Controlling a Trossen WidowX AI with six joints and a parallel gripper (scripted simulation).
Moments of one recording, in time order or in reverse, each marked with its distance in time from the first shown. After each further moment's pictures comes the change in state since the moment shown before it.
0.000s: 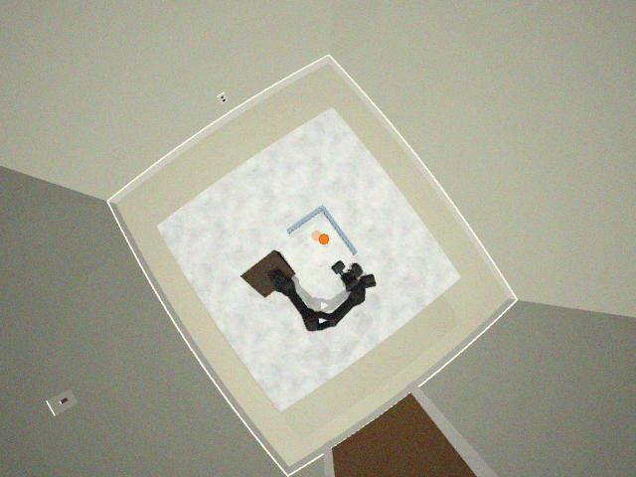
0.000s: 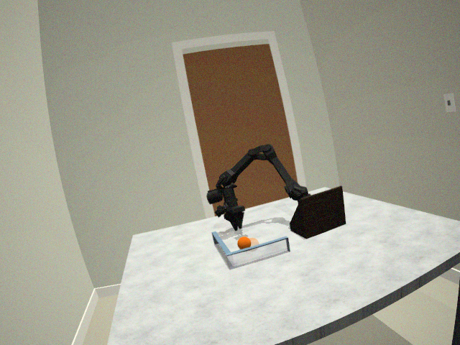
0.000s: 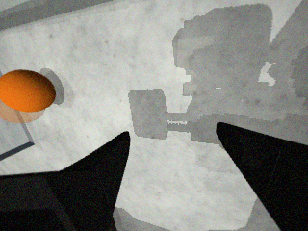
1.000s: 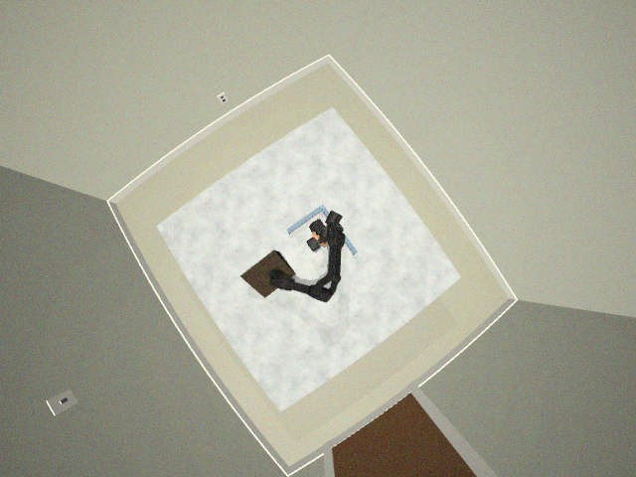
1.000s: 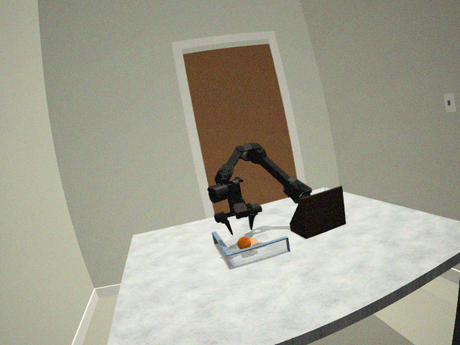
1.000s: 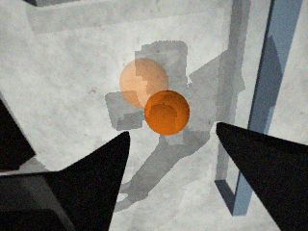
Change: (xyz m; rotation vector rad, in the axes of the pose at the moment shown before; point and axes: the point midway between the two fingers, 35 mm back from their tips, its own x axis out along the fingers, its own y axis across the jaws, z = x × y) arm 0.028 0.218 0.046 -1.468 0.284 -0.248
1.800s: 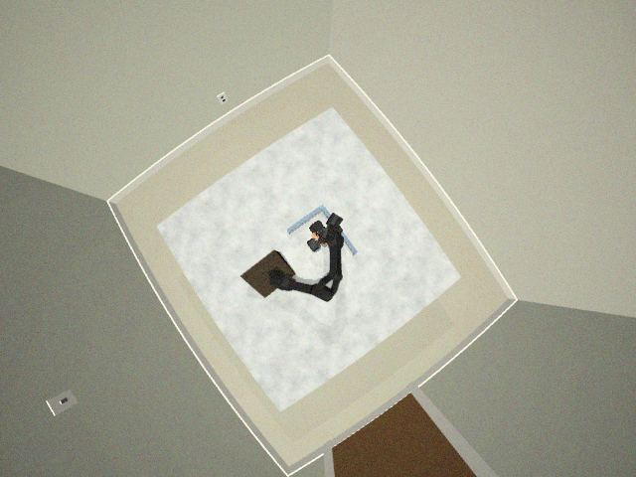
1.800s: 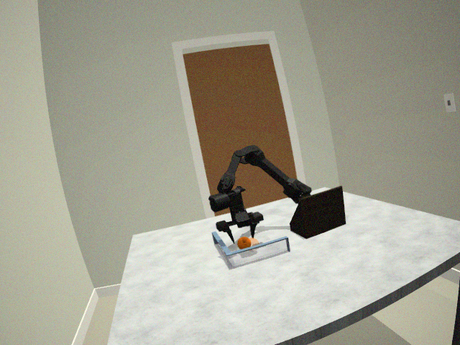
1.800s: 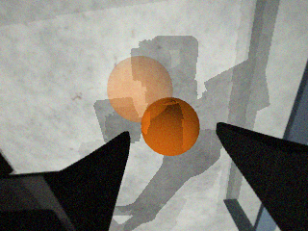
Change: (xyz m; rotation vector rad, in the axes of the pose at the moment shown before) arm 0.037 0.000 0.000 -0.002 0.002 0.001
